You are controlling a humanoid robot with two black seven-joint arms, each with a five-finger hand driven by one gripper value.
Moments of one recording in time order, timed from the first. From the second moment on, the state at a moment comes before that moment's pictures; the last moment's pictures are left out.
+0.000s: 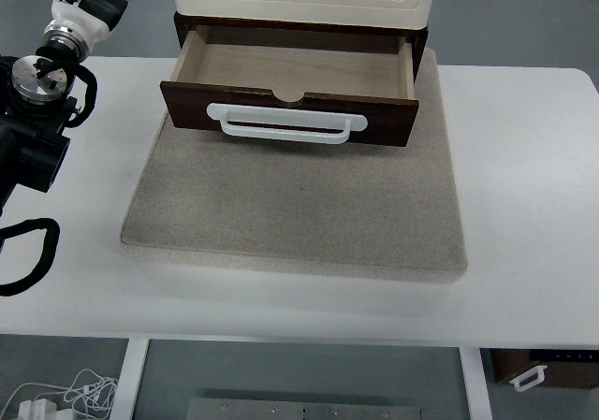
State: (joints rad) left arm -1.03 0.22 -1.26 -0.41 -0.05 -0.20 0.00; right arm -0.01 0.00 -0.01 0.17 -0.04 -0.05 0.03
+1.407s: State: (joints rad) left arm -1.12 0.30 -1.20 -0.38 -0.04 -0.26 0.00; right arm -0.01 0.00 -0.01 0.17 -0.04 -0.05 0.03
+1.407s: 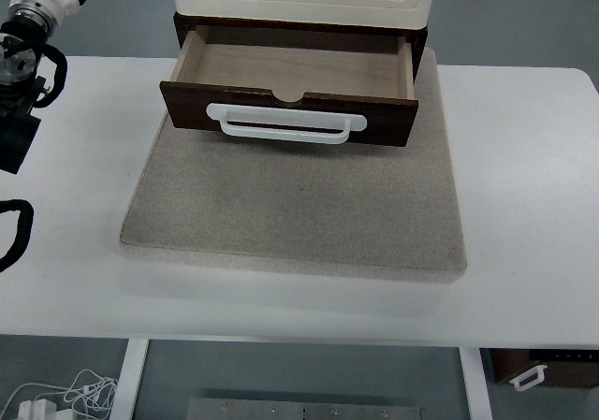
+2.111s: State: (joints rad) left arm -1.28 0.63 -1.03 -0.86 -0.01 -0.20 0.00; right arm -0.01 0.00 -0.01 0.17 -0.04 -0.05 0.03
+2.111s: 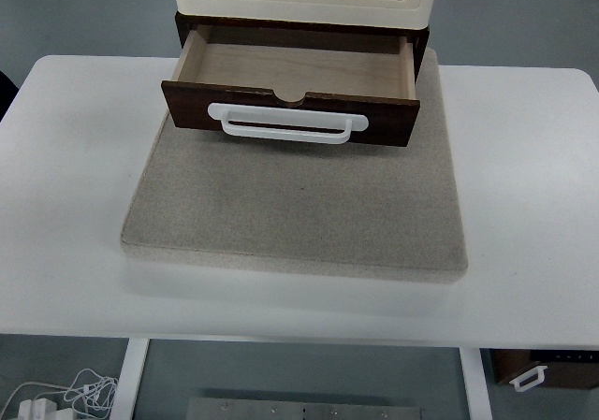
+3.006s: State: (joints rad) left arm -1.31 0.81 -0.58 -1.62 0.23 -0.20 0.08; right arm -0.01 0.00 -0.01 0.17 -0.04 -0.05 0.03
